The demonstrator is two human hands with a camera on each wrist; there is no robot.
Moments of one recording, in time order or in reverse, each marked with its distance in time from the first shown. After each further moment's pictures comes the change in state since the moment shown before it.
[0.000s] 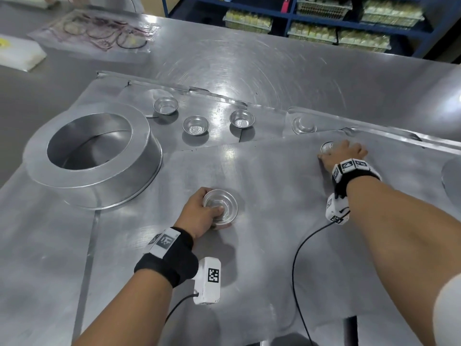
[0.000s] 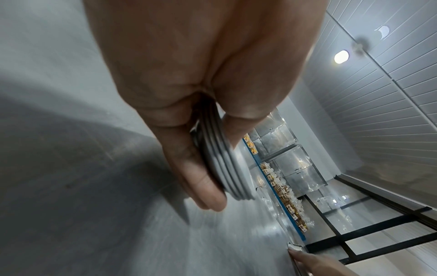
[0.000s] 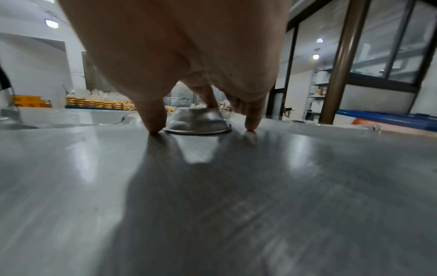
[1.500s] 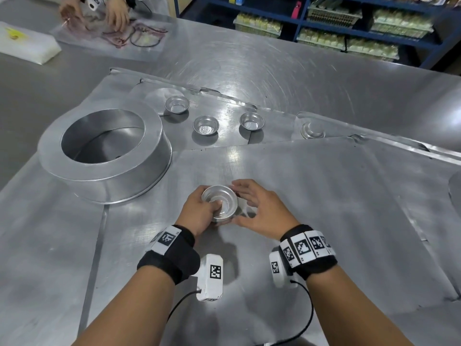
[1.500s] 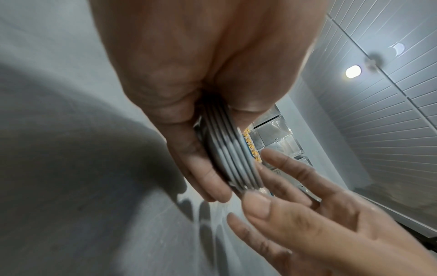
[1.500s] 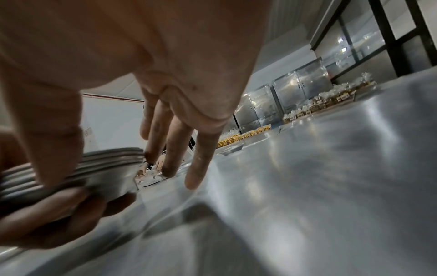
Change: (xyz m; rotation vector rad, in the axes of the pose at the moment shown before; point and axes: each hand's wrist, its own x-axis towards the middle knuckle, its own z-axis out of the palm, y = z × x) left_hand 0.013 -0.011 -0.016 -0.036 0.087 0.053; right_hand -0.222 -0.076 0.006 0.786 -0.639 -0.811
